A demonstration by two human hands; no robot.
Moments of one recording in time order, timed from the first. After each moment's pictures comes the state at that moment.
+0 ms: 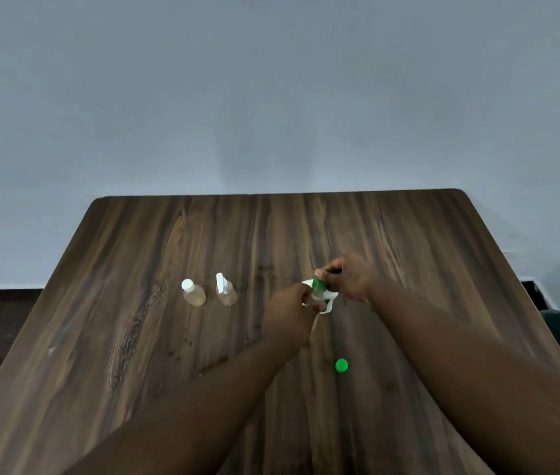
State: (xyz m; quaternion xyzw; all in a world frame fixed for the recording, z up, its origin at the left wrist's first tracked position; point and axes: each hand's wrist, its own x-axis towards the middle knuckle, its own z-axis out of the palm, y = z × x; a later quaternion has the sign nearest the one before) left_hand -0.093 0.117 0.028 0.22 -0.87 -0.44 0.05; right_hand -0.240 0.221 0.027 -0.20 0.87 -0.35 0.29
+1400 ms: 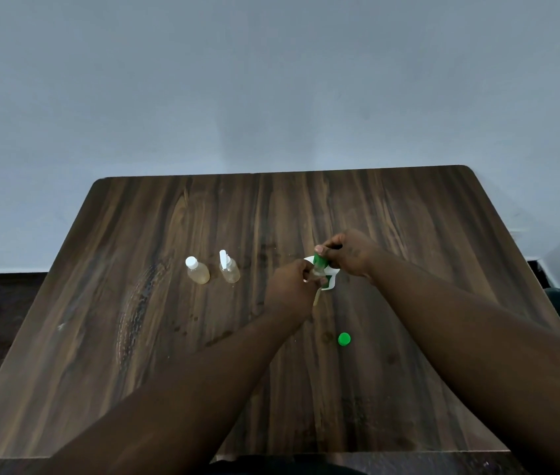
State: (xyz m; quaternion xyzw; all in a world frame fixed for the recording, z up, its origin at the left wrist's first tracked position) left_hand -0.092 0.116 0.016 0.24 -0.88 -0.42 0.04; right_hand -0.235 0.217 0.026 -0.20 0.87 -0.36 0.29
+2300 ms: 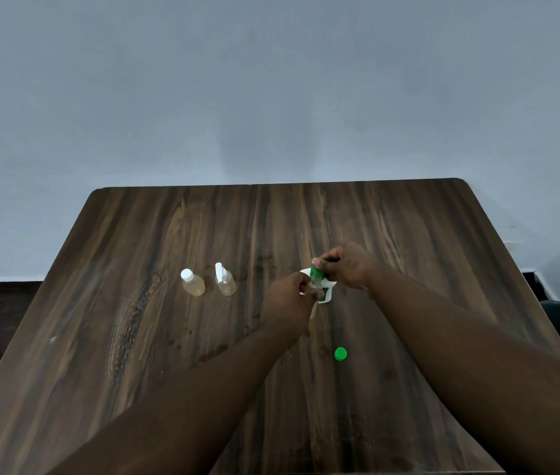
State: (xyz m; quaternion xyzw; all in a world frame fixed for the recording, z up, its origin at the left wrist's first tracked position) left_hand -0.096 0.116 0.013 0.24 -0.88 -0.42 0.04; right_hand -0.243 0.219 0.020 -0.18 0.86 -0.37 0.31
